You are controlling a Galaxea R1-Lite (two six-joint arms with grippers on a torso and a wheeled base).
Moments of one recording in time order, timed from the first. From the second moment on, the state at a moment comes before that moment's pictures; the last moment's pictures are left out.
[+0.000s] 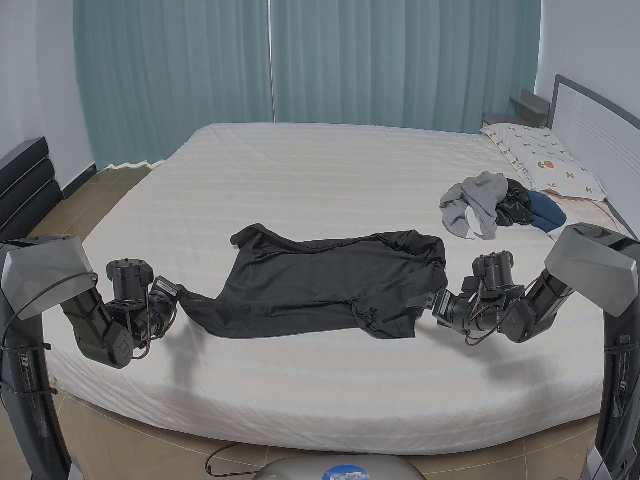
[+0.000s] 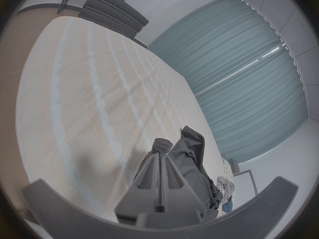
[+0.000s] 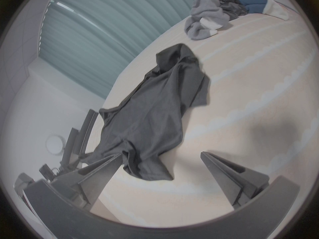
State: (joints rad) left arm -0.05 2.25 -0.71 -1.07 0.06 -1.10; right arm 0.24 2.36 -0.99 -0.73 0.29 0.63
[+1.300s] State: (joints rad) left arm -0.09 2.23 -0.65 -0.98 0.05 -0.96; right arm 0.19 2.25 -0.69 -0.83 0.31 0.48
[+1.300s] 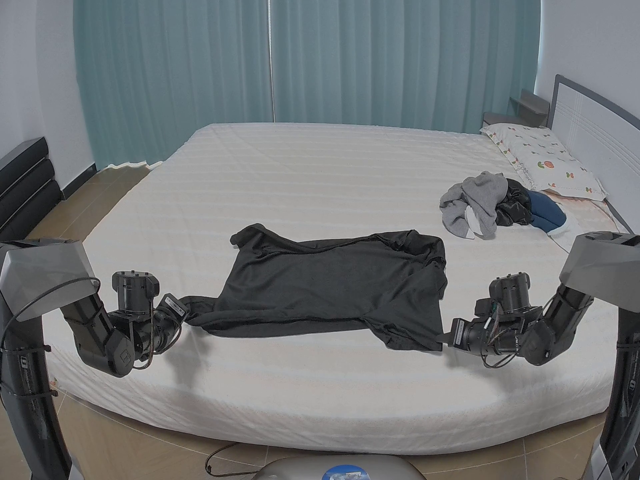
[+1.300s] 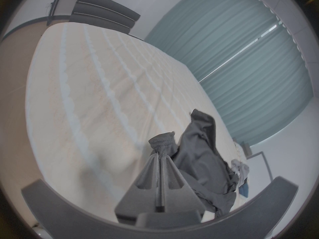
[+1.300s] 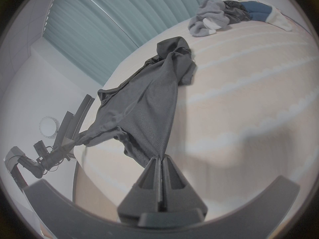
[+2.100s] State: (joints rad) left arm -0.15 2.10 -0.51 -0.56 0.06 -0.59; right arm 0.04 1.99 -0.20 -0.81 0.41 0.20
